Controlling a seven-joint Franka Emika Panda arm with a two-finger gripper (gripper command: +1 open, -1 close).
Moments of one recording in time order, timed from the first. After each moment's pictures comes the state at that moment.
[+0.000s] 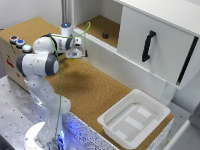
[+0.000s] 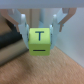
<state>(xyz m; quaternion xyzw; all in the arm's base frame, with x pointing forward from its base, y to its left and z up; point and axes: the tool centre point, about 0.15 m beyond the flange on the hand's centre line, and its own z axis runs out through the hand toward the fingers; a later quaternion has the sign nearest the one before) 0.385 0.283 0.406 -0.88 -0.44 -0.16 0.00</state>
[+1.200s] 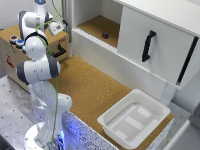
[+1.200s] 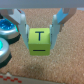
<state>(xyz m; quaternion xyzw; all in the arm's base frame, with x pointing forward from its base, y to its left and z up) 0.257 0.435 0.494 -0.65 -0.75 -0.15 0.05</state>
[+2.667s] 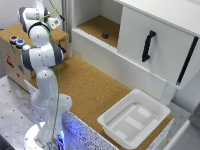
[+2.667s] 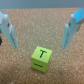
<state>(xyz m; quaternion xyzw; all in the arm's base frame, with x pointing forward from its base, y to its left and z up) 0.290 0.474 0.491 -0.67 -0.73 -0.13 0.05</state>
